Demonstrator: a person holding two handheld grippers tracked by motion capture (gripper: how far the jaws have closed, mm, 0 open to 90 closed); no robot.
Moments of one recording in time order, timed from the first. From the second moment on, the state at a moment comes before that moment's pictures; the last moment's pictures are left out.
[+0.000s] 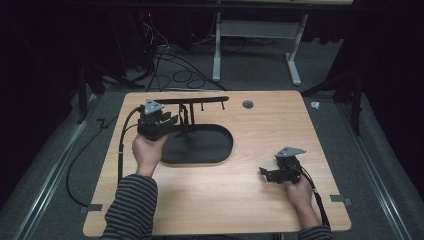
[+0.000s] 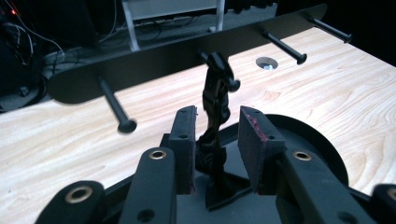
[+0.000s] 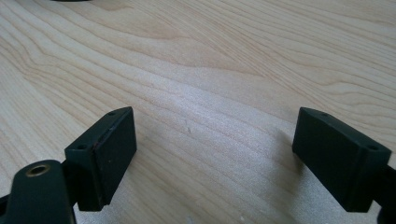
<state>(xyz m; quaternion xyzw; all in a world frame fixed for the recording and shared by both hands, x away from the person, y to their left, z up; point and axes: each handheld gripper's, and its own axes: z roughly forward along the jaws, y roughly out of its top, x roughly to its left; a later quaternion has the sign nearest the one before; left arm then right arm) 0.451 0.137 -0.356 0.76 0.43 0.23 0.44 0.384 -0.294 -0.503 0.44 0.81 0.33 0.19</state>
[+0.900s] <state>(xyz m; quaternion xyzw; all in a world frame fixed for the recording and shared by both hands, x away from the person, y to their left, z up) 0.424 0.161 -0.353 0.74 0.44 0.23 0.45 0.384 -0.294 -0.503 0.44 0.81 0.33 0.19</state>
